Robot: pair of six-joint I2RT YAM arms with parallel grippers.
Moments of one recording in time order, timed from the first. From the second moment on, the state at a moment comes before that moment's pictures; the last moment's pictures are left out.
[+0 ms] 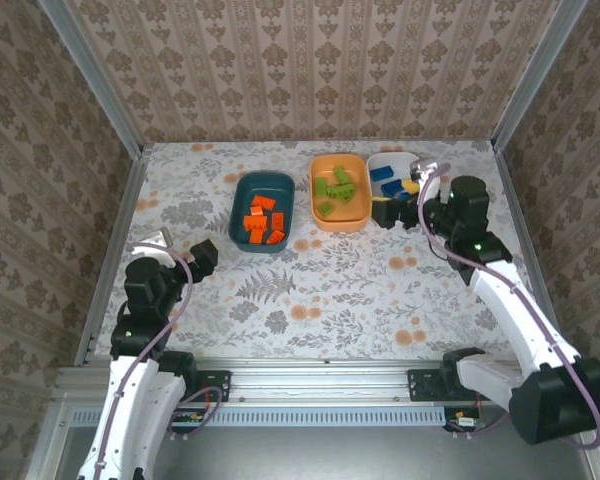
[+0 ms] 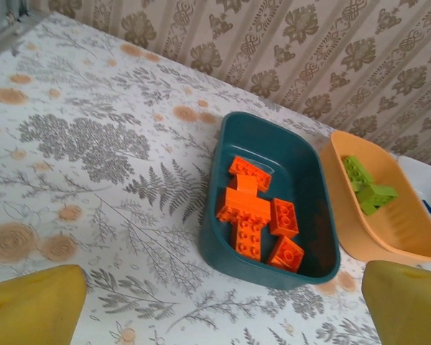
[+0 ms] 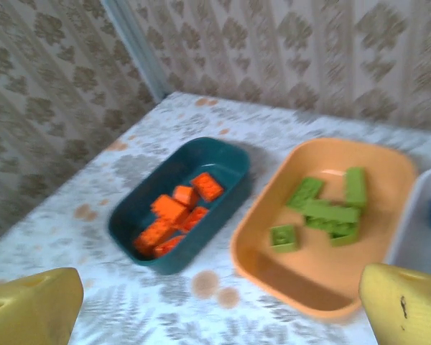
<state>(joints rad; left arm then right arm) -0.14 0.44 0.47 -0.35 0.06 -0.41 0.13 1.05 0.84 -0.05 -0.41 0.03</state>
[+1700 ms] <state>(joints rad) -0.08 1.39 0.46 0.44 -0.26 0.05 -0.12 1.46 0.46 0.57 -0.20 0.10</state>
